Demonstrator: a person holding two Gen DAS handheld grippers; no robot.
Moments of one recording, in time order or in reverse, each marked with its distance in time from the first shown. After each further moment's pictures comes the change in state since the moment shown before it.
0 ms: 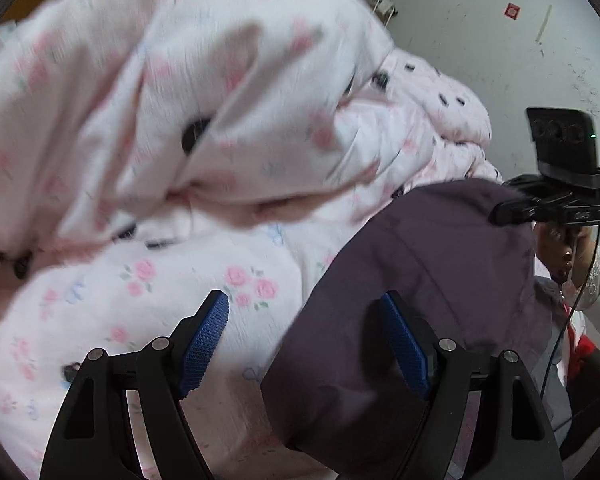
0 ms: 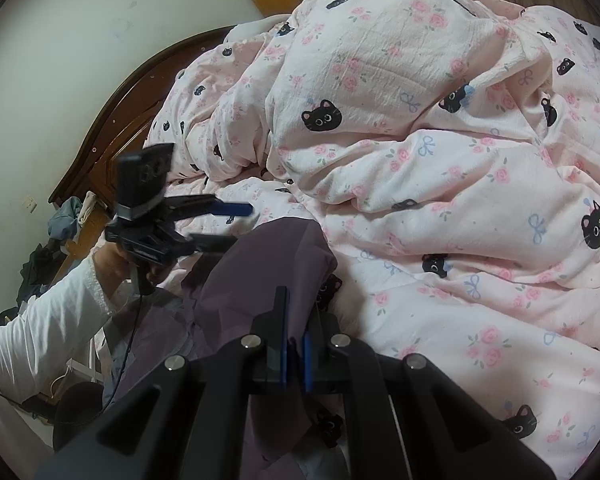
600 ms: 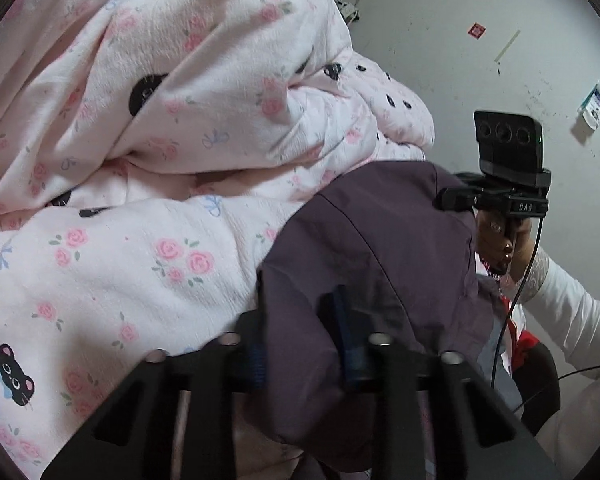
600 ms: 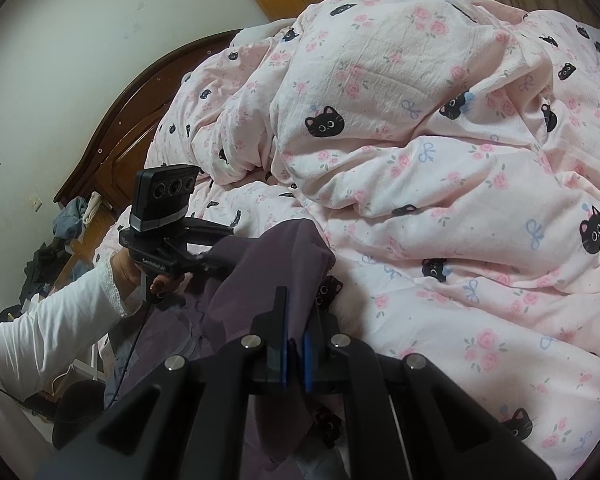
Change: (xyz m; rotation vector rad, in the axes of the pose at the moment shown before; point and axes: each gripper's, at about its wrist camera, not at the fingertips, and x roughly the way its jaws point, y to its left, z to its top) left arm 0.006 -0.015 -0.012 -0.019 -0.025 -0.251; right arm -0.007 -0.003 0.000 -0.007 -0.016 0.017
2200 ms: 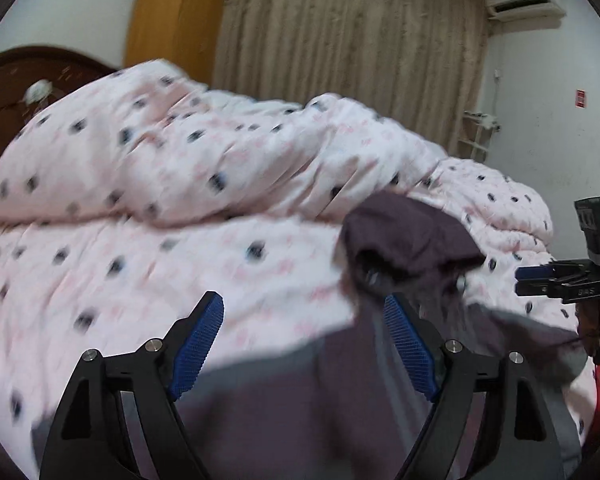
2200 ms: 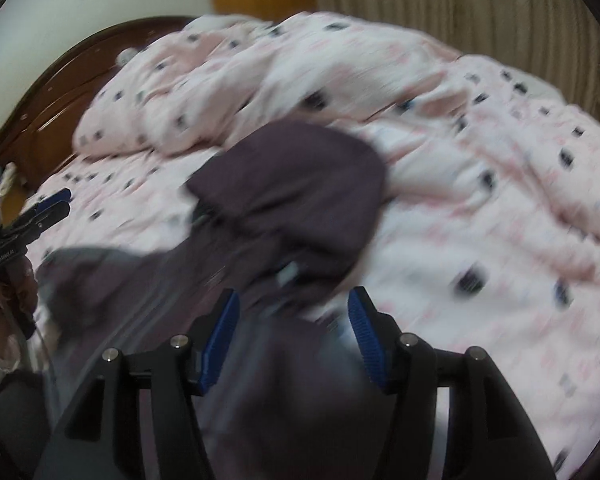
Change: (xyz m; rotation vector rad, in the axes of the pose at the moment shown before) left arm -0.192 -0.148 -0.194 -0.186 -0.499 0.778; right arm -0.027 0.123 -0.087 -0.036 -0.008 -0.424
